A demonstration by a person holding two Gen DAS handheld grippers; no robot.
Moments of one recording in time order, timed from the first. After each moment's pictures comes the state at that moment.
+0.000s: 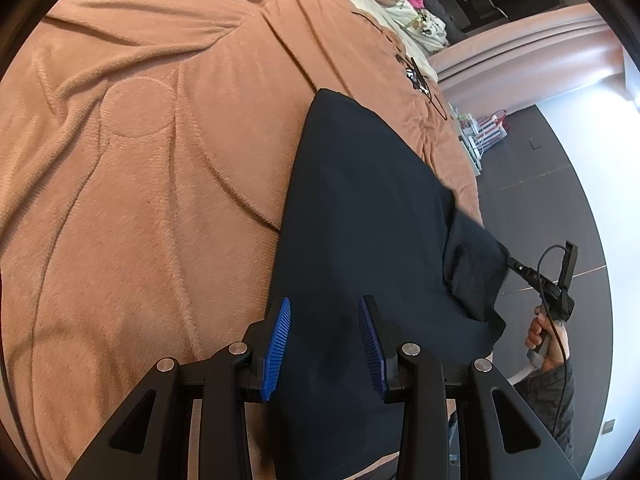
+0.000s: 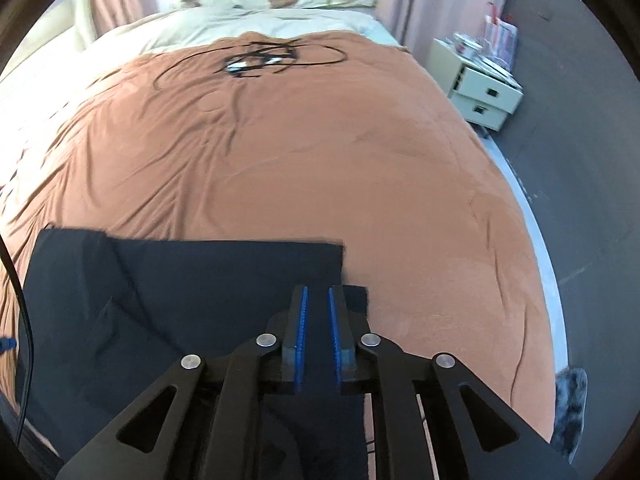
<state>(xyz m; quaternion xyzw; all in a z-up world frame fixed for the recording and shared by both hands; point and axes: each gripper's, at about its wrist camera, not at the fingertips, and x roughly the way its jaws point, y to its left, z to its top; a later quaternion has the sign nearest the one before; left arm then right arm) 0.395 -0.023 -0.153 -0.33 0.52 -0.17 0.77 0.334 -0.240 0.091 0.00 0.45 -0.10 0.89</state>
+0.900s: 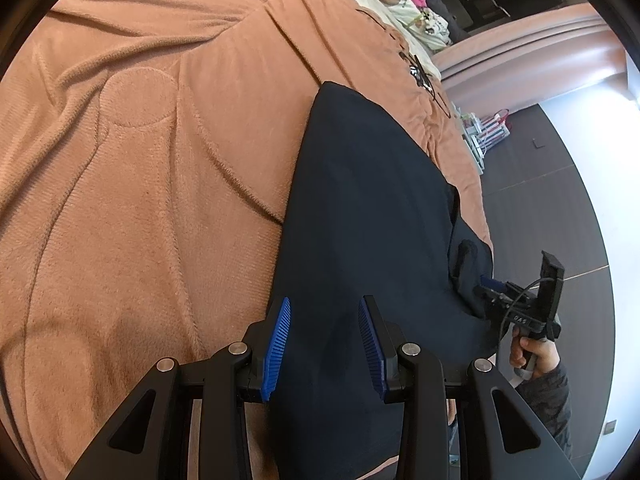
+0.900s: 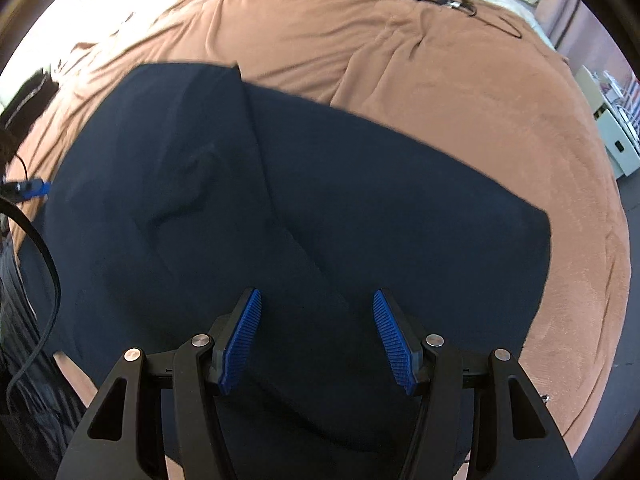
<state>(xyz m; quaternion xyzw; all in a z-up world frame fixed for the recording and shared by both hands) 0.396 -0.030 -0.157 -0.33 0.52 -0.17 0.77 0.339 -0.194 0.028 -0.11 0.55 0.11 0.82</state>
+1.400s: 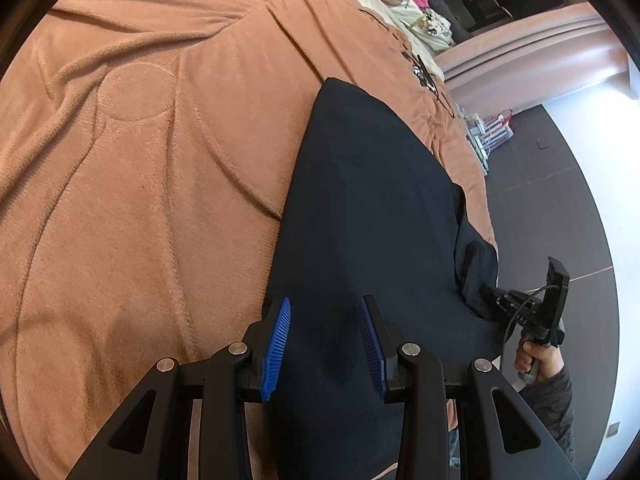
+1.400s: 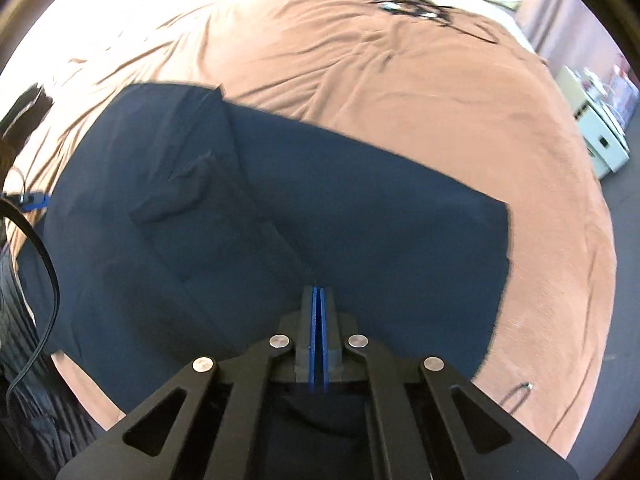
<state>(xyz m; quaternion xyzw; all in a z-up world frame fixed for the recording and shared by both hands) 0.394 -0.038 -0.161 -0.32 0.52 -0.16 0.77 0.324 -0.217 0.049 -0.09 0.51 0.08 0.85</state>
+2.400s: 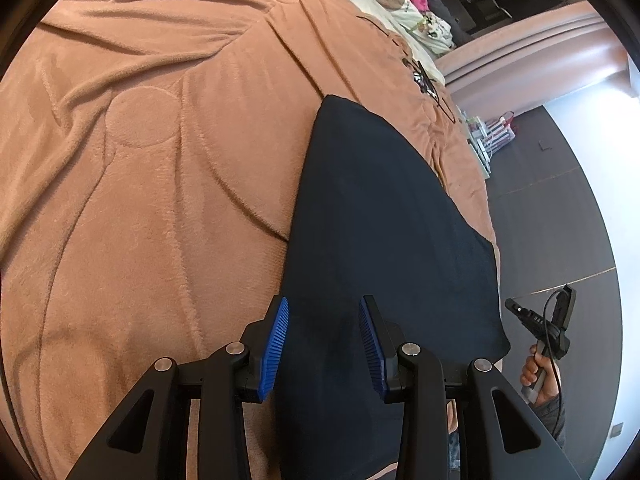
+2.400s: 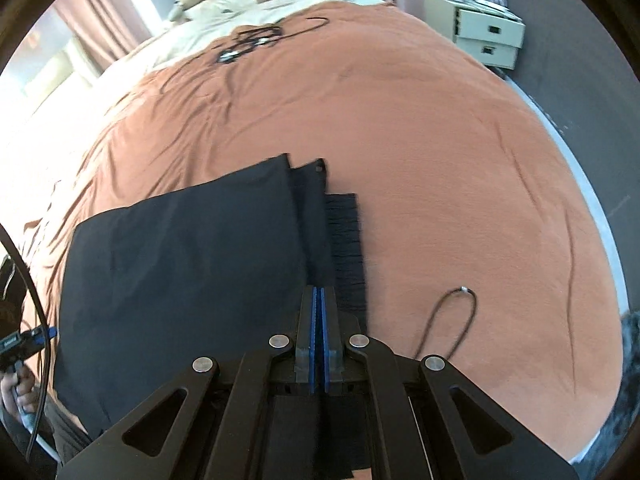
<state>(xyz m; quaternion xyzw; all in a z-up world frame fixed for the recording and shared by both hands) 0.398 -0.031 -0.150 -0.32 0.52 -0.16 0.78 0.276 -0.294 0.052 0.13 0.45 -0.04 0.88</state>
